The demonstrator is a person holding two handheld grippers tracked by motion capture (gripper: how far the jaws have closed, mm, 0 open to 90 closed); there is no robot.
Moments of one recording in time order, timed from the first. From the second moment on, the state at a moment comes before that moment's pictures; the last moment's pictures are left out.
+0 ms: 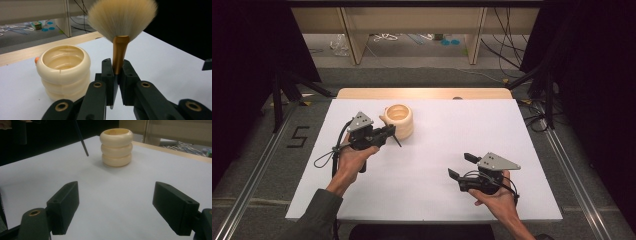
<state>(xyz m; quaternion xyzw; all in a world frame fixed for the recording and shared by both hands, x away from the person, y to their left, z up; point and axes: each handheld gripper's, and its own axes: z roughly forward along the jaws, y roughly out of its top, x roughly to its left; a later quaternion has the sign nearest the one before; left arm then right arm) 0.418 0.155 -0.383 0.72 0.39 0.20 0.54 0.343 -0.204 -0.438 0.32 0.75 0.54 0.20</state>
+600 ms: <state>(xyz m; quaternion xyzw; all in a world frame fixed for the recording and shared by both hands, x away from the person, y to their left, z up) 0.447 0.165 -0.360 0.71 0.41 0.22 0.53 0.340 -0.208 -0.438 0.33 0.76 0.53 0.19</state>
